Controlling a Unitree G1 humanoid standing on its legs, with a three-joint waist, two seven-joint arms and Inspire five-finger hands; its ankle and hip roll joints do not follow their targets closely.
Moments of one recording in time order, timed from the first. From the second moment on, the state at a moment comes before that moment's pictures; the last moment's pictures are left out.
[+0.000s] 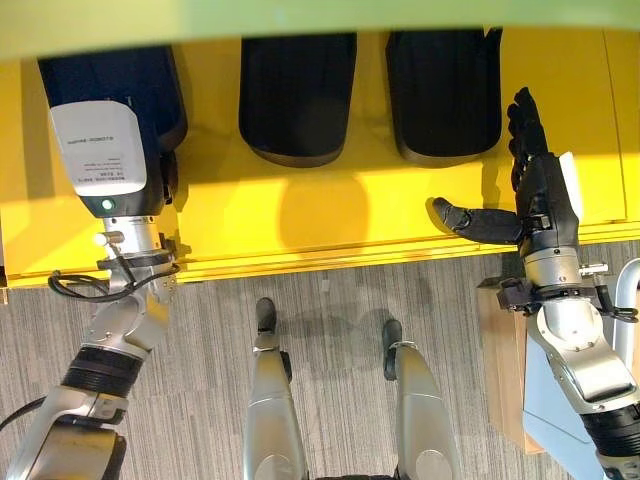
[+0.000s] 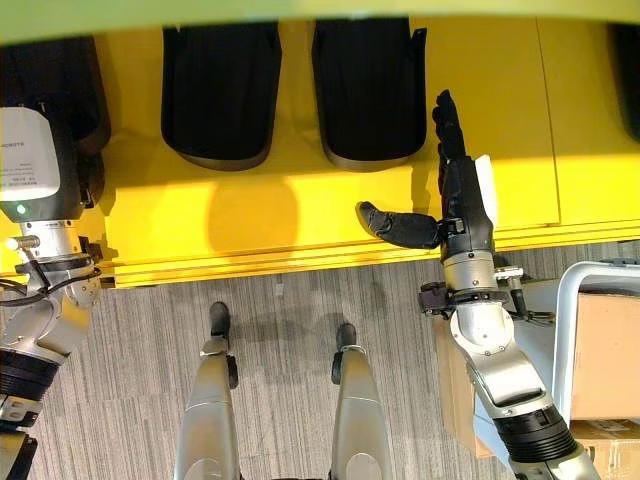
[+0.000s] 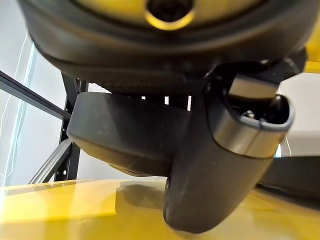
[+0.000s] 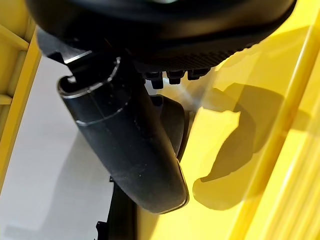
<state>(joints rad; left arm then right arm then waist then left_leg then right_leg) -0.50 0.81 -0.21 0.22 0.72 0.17 0.81 -0.23 -0.70 0.11 -0.23 0.27 -0.11 -0.34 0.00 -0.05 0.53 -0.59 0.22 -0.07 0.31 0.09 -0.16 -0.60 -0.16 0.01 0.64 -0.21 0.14</state>
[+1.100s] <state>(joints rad) -0.39 0.76 -0.23 0.08 0.72 0.12 0.77 -0.15 -0.69 0.10 -0.23 0.27 -0.13 -0.37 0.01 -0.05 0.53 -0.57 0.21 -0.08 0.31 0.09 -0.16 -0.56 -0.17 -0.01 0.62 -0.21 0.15</state>
